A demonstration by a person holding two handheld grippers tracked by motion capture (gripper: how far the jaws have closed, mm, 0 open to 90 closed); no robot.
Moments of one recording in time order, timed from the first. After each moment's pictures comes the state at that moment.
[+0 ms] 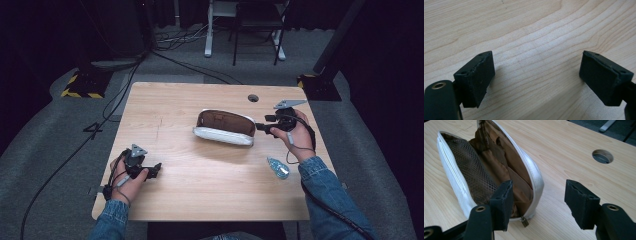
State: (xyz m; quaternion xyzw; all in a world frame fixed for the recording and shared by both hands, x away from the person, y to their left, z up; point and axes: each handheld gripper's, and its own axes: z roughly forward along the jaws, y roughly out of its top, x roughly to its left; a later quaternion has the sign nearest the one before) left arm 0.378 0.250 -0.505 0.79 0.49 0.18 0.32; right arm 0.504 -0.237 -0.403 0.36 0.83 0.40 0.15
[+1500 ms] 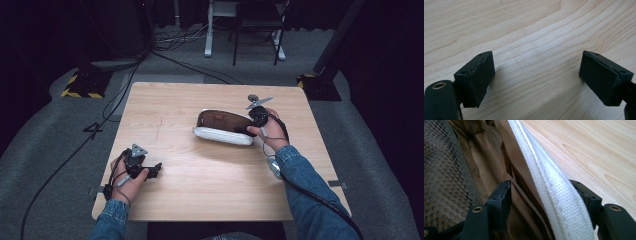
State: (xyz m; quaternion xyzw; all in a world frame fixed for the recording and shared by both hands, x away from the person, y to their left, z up) left arm 0.379 0.249 -0.505 0.79 0.49 0.18 0.32; right arm 0.558 -0.180 -0.457 0.34 0.87 0.35 0.08
